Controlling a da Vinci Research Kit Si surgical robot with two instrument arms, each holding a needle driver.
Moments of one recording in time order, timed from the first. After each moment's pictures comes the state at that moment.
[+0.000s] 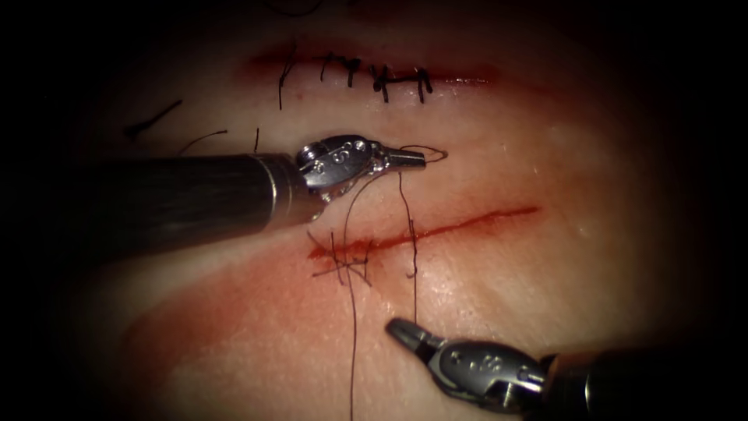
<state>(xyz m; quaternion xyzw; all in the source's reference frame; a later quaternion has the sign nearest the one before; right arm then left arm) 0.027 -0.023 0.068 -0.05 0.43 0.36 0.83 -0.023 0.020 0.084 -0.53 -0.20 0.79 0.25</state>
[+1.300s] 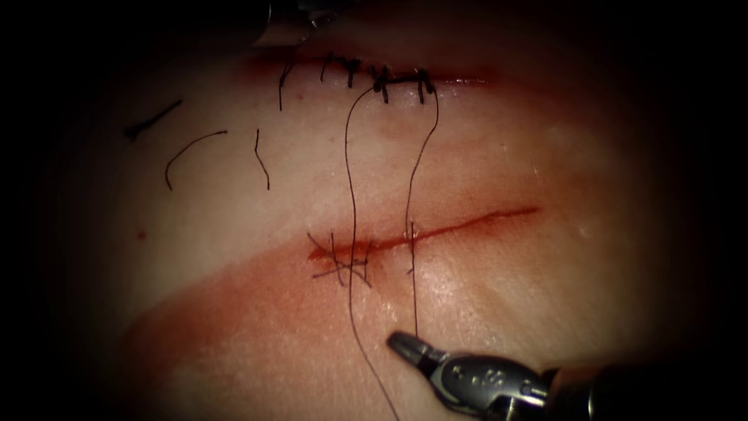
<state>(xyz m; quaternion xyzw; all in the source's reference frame) 0.027 -0.024 0.067 -0.05 0.43 0.36 0.83 -0.021 0.039 0.091 -0.51 -0.04 0.82 0.26</state>
